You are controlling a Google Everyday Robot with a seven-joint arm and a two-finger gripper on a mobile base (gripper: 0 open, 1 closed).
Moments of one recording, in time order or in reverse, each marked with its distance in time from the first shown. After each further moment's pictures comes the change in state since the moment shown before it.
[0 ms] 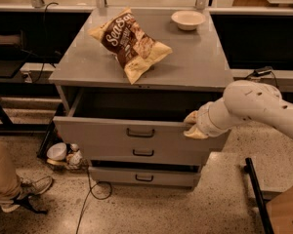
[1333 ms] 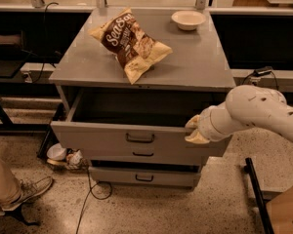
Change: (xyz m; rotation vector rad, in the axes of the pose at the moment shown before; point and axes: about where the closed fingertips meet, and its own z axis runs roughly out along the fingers) arm 0.000 0.015 -0.007 0.006 0.005 0.025
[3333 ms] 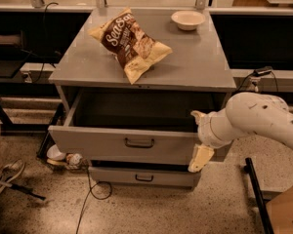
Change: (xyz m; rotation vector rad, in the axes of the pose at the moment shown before) arm -0.003 0.020 -0.006 0.003 0.009 0.030
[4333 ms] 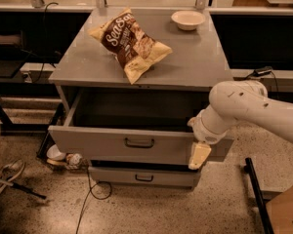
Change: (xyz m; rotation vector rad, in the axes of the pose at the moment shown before) arm 0.014 0.005 0.021 -0.167 0.147 -0.003
